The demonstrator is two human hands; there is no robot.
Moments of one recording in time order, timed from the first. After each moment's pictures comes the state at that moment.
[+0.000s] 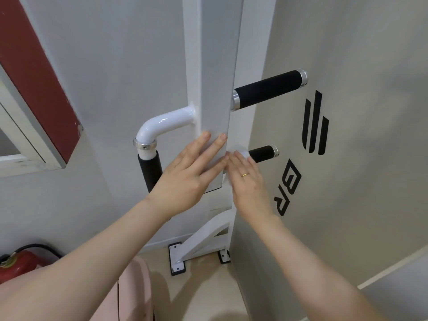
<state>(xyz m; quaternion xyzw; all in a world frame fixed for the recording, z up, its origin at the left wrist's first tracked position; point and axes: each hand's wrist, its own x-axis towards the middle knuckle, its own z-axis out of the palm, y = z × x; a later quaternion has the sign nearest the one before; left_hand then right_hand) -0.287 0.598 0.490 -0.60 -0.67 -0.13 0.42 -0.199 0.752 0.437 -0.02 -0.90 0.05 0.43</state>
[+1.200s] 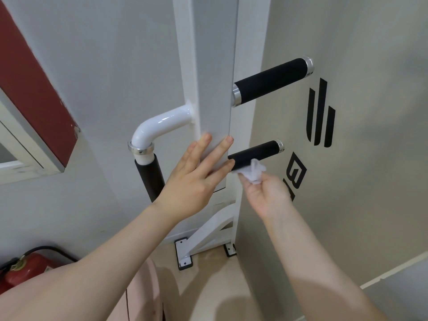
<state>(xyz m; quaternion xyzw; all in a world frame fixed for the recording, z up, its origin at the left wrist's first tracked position) -0.284 0.606 0.479 -0.61 -0.67 -0.15 0.40 -0.177 0.731 0.490 -0.27 -0.17 0.91 0.28</state>
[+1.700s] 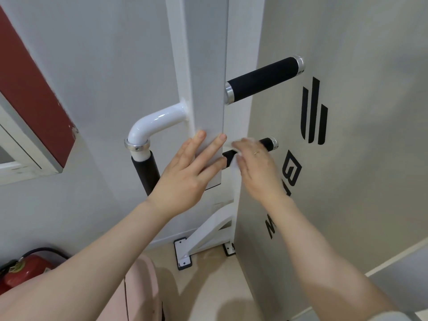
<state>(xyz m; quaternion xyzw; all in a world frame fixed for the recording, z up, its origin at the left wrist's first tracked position) -0.289 0.602 0.483 -0.61 -0.66 -0.14 0.41 -0.192 0.768 0.468 -0.10 -0.90 0.20 0.36</state>
